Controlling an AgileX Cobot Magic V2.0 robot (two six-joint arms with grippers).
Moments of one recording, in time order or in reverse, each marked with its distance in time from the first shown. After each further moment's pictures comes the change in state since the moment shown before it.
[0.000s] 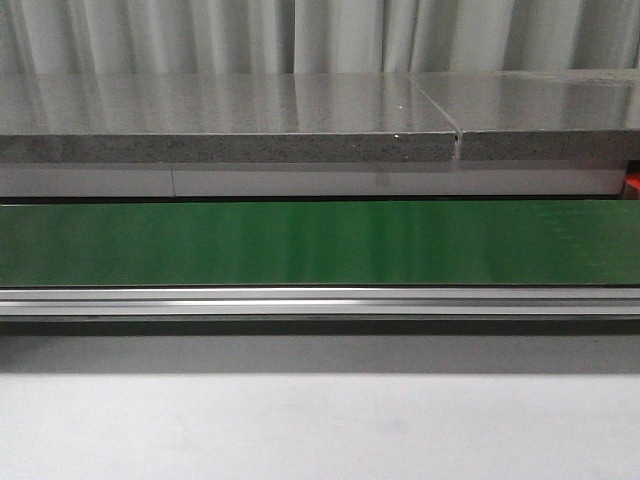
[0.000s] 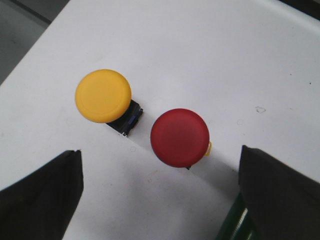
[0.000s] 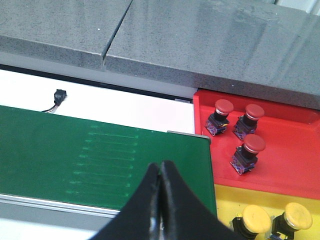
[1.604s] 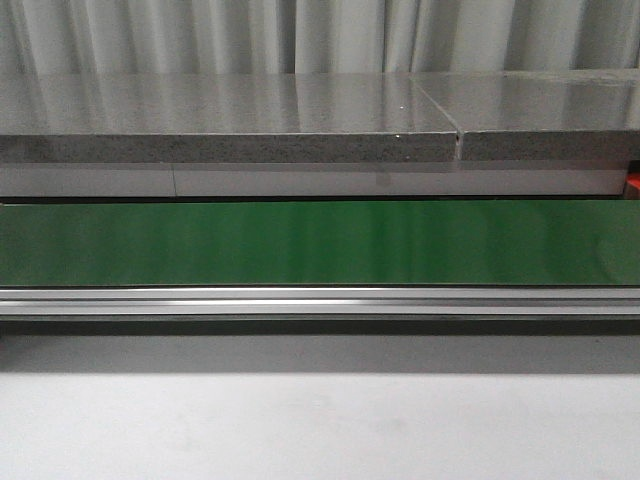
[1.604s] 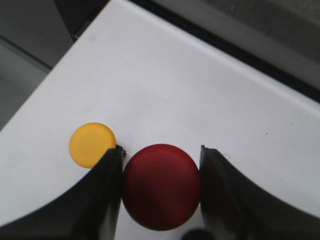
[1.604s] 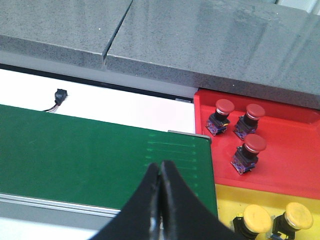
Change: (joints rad) left arm 0.000 -0.057 -0.070 -0.012 -0.036 0.002; right arm 0.000 0.000 0.000 0.000 0.002 0.000
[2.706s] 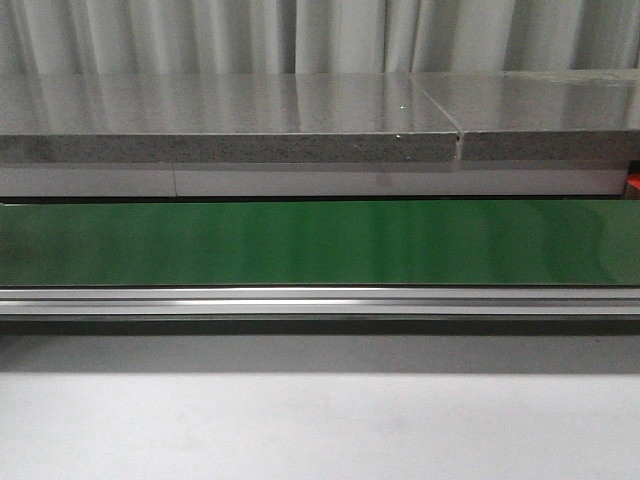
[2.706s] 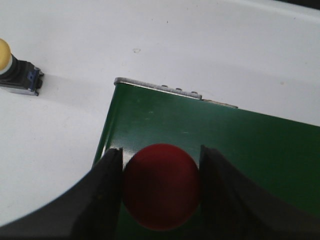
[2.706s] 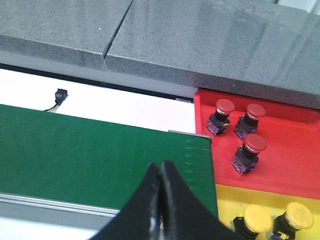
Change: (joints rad) left arm -0.174 -0.226 0.248 -0.228 0.078 0.316; right arm 0.000 0.000 0.000 0.000 0.000 -0.002
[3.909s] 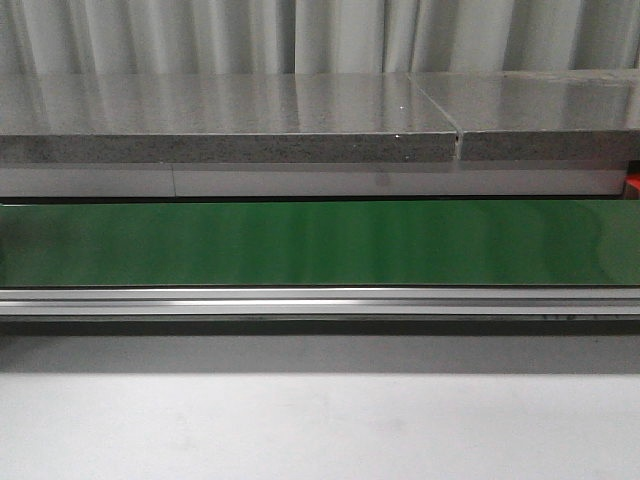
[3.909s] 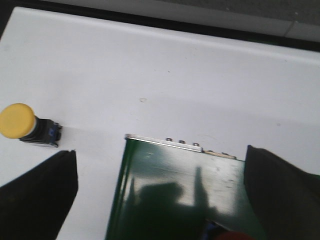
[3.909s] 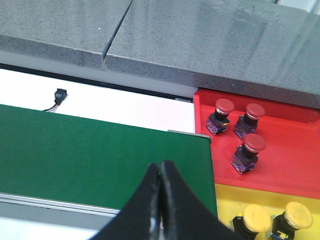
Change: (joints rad) left arm 0.030 0.034 -0.163 0.050 0.039 0.025; right arm 0.000 0.000 0.000 0.000 0.001 0.000
